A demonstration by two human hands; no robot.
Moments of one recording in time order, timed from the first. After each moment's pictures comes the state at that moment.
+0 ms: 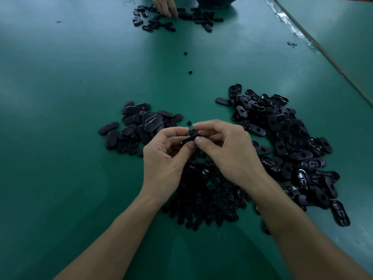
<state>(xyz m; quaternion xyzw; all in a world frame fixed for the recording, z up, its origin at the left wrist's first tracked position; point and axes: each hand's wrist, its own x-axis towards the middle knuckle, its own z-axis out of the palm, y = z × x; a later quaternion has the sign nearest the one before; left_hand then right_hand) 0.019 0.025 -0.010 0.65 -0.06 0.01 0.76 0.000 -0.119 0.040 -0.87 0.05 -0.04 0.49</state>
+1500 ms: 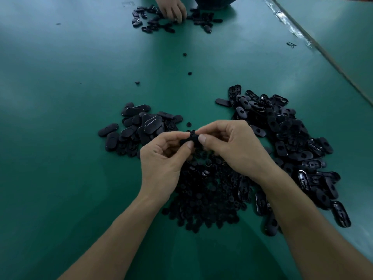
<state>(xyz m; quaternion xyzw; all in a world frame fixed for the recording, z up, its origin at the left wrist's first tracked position) 0.022 0.026 -0.018 0.64 -0.06 0.03 0.77 0.012 -0.139 0.038 -0.86 0.02 0.00 0.51</state>
